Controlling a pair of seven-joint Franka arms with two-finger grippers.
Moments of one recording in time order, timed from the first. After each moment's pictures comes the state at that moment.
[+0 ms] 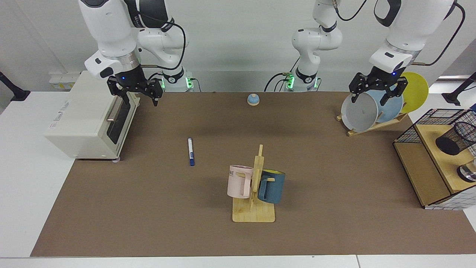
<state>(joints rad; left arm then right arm) -0.05 -0.04 0.01 -1.63 -0.01 1.65 0.16 0.06 0.01 0.05 -1.60 -0.05 1.58 0.16</state>
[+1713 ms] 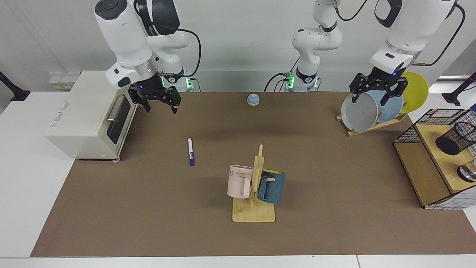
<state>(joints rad) -0.04 -0.04 0.01 -1.64 -0.01 1.65 0.16 0.09 0.05 0.07 -1.64 0.06 1.70 0.29</state>
